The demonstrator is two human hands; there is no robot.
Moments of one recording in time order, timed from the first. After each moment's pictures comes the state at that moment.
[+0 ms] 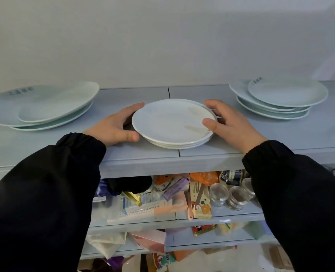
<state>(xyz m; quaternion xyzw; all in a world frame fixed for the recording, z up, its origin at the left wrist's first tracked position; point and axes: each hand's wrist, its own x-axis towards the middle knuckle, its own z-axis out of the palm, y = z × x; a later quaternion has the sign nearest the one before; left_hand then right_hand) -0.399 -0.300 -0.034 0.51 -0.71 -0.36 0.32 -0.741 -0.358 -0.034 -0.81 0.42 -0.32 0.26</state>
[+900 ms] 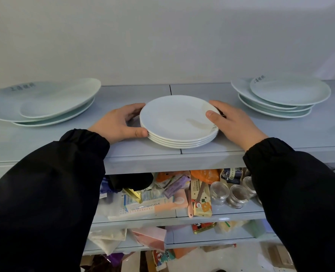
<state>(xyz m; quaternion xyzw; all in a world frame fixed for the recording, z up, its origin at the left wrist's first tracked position) -0.406 -0.300 -0.036 0.52 -0.71 -0.32 0.36 -0.738 -0.355 -0.031 -0.80 0.44 -0.32 0.25</state>
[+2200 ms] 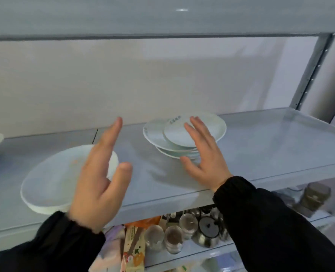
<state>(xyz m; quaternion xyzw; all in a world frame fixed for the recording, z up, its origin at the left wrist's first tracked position) -0.681 -0.275 0.019 0.44 -0.72 -0.04 0.53 -0.920 -0.395 -0.024 -0.81 0.32 -0.48 0.02</state>
